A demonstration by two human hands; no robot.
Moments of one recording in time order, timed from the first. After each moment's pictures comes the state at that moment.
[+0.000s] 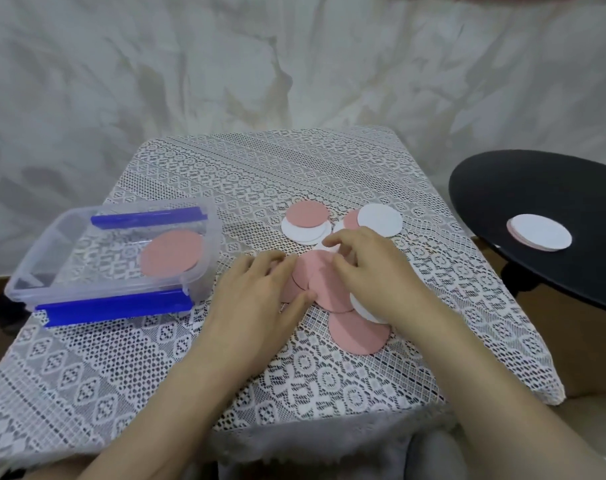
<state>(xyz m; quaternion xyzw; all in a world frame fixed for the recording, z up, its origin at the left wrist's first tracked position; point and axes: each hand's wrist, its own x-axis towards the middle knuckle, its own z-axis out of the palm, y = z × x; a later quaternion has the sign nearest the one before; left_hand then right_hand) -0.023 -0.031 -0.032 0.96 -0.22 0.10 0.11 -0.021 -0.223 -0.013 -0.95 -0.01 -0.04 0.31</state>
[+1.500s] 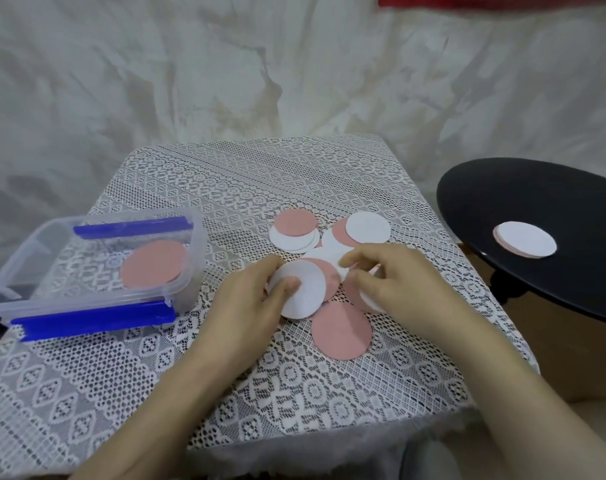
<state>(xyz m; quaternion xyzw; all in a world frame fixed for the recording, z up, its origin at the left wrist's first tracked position) -0.021 -0.041 -0.023 0.90 -0.19 0.04 0.40 -0.041 -0.264 -0.009 -0.92 0.00 -0.02 0.39</state>
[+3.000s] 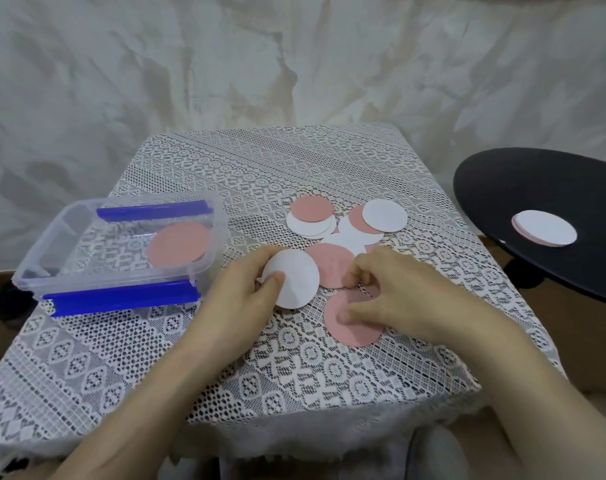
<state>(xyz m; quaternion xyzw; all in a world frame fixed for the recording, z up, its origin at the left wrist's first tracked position) -0.034 -0.014 -0.015 0.88 -0.13 -0.05 0.46 -0.058 -0.238 0.004 -0.96 -0.03 0.10 0.26</state>
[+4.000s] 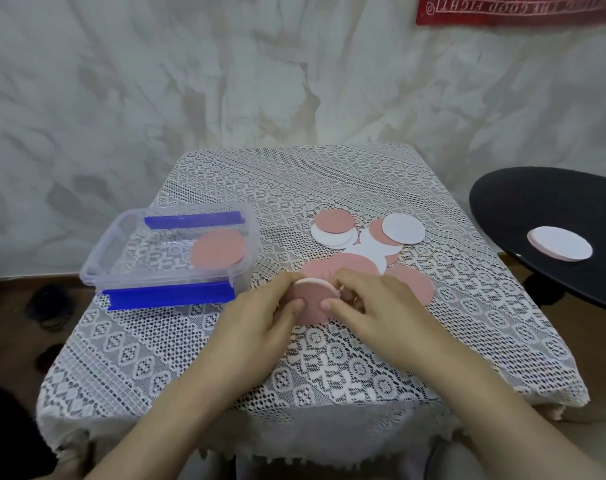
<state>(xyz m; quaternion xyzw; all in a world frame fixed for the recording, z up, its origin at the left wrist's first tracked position) -0.063 0.015 -0.017 0.92 -0.22 0.04 0.33 -0.074 -0.190 -0.011 -0.94 -0.13 -0.02 0.32</state>
